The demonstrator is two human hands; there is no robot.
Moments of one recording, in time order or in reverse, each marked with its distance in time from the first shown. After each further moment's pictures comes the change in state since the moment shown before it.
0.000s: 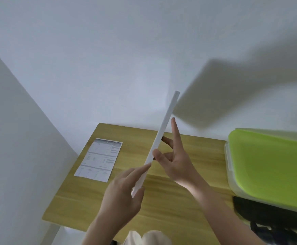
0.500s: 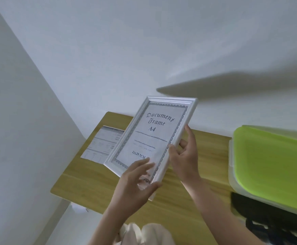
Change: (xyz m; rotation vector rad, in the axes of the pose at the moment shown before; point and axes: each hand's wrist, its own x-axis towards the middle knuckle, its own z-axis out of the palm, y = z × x) left_hand -0.019 0.018 0.045 -0.240 0.064 -0.208; right_hand -0.022 0.028 -0.007 0.176 0.336 0.099
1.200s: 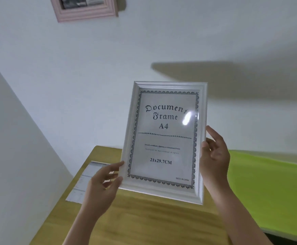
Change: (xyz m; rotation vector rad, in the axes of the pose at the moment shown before) left_hand 0.070 0.010 -0.058 -0.222 0.132 -0.083; right_hand 0.057 -0.058 -0.066 0.012 0.367 -0.382
